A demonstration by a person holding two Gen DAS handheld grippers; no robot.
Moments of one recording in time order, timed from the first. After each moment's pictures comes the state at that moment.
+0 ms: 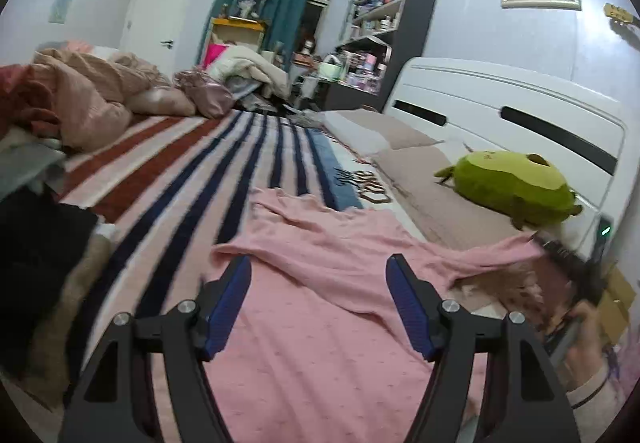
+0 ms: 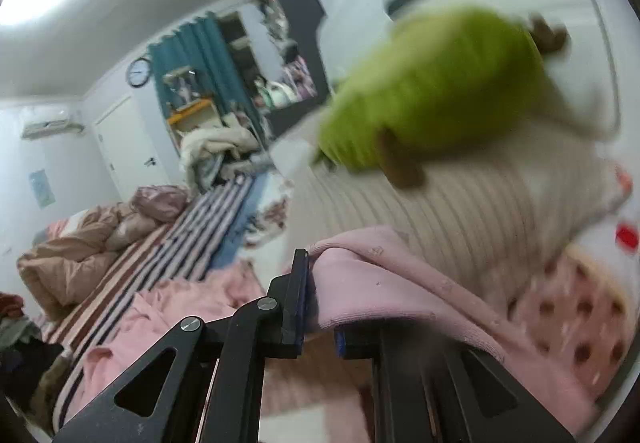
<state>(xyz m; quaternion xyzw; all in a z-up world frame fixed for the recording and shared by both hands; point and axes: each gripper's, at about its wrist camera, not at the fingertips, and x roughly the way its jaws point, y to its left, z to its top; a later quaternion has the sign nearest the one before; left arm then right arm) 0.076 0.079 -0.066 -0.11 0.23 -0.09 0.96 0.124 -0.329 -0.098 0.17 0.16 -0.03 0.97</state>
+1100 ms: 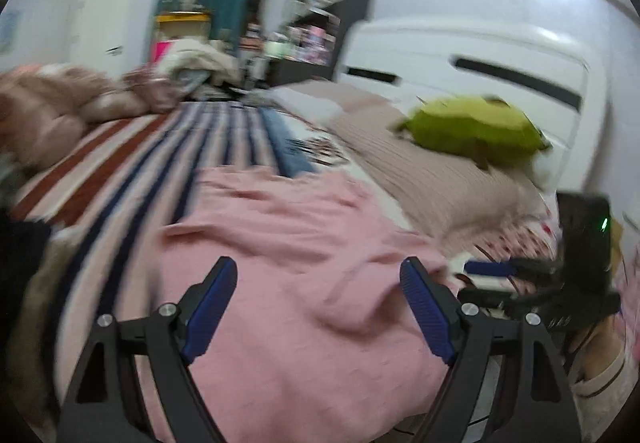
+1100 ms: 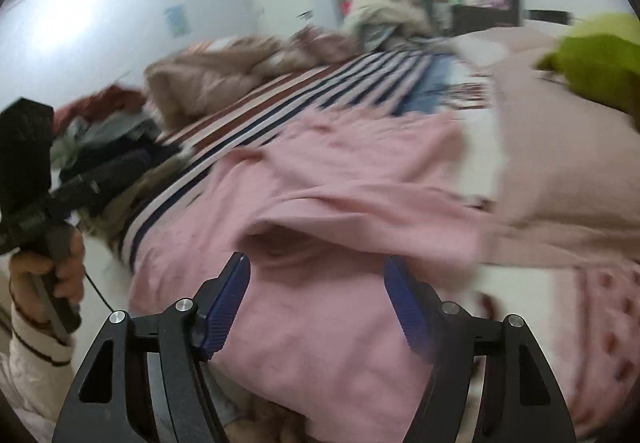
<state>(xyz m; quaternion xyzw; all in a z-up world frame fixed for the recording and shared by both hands) 0.079 0.012 -0.091 -0.03 0.26 -0.20 0.95 0.070 -0.194 -0.145 0.03 0.34 0.25 0.91</state>
